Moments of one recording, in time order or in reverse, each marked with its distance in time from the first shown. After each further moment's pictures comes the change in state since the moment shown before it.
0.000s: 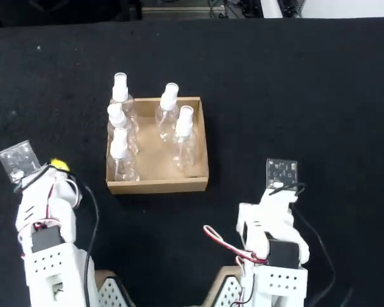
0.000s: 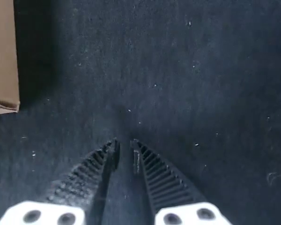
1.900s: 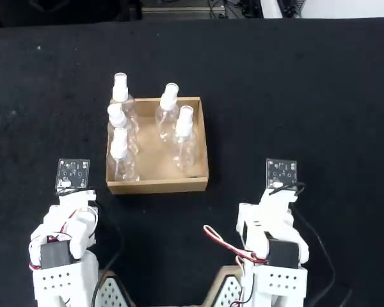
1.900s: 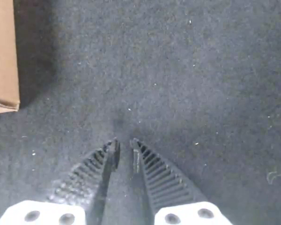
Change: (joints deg) left arm 8.3 -24.4 4.7 45.2 -21.0; right arm 0.0 0.0 0.0 0.0 0.0
